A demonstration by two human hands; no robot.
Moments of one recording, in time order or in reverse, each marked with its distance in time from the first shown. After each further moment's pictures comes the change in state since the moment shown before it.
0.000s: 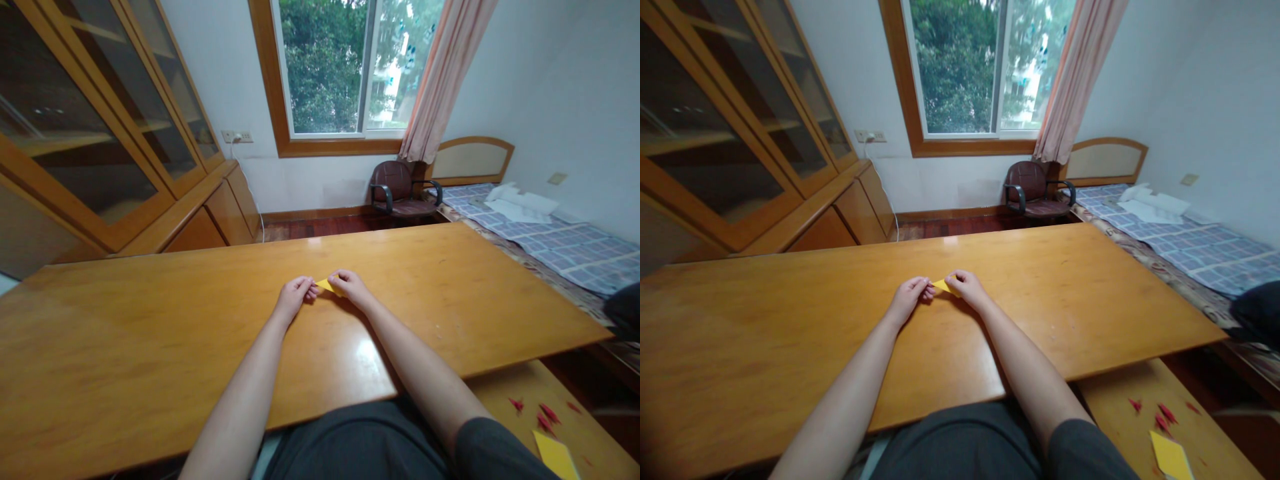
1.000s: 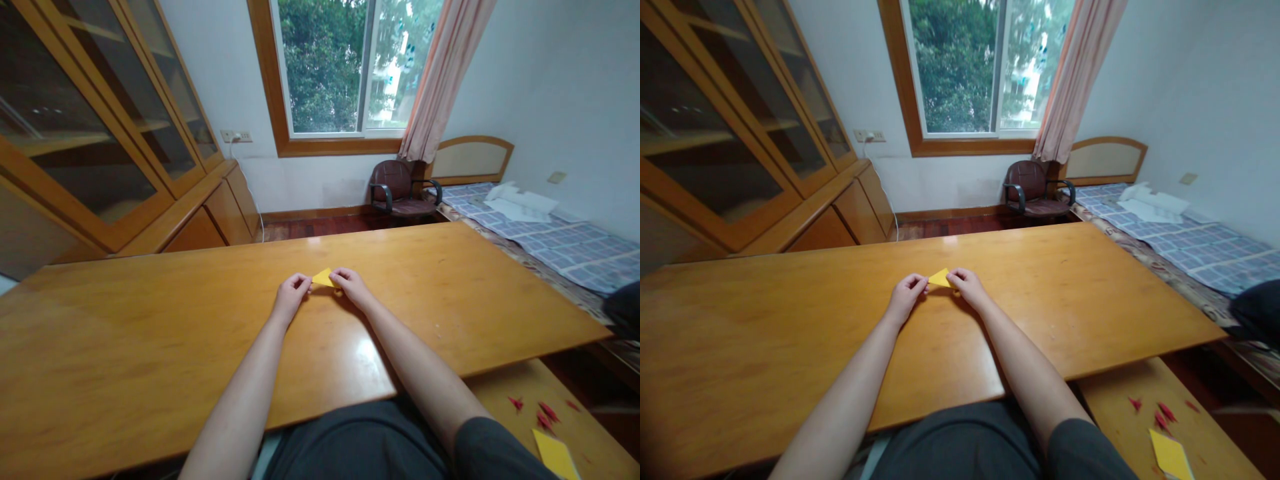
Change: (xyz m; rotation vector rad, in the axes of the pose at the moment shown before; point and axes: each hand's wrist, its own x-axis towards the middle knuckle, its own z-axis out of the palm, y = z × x) left_hand -0.003 -0.001 -0.005 0.153 0.137 0.099; right_hand 0.004 0.004 -0.001 0.046 0.055 -0.063
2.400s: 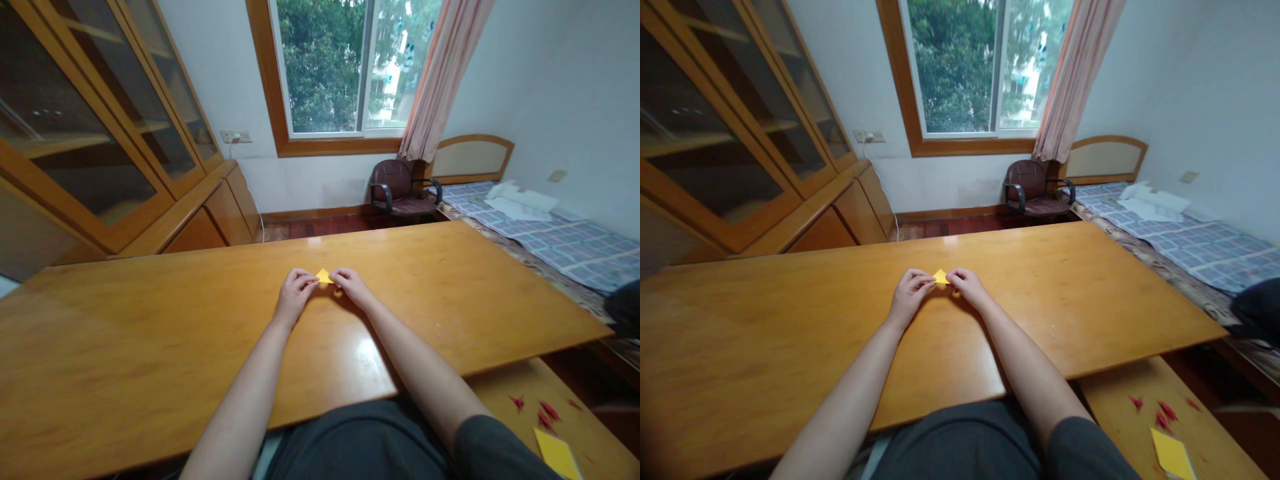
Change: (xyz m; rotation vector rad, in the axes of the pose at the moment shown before) left_hand -0.004 0.007 0.001 0.297 0.042 0.479; right_hand 0.000 -0.006 0.002 -0.012 -0.020 0.023
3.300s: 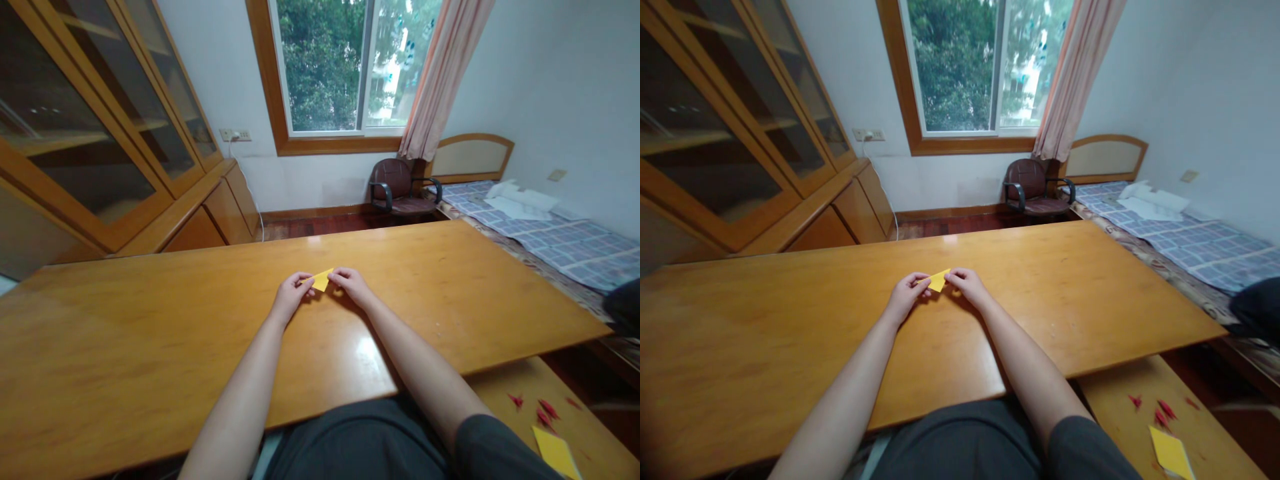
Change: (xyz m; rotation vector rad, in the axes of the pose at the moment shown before) left_hand 0.003 -0.002 0.001 -0.468 -0.097 -0.584; right_hand -0.002 0.001 -0.003 0.031 -0.029 -0.019
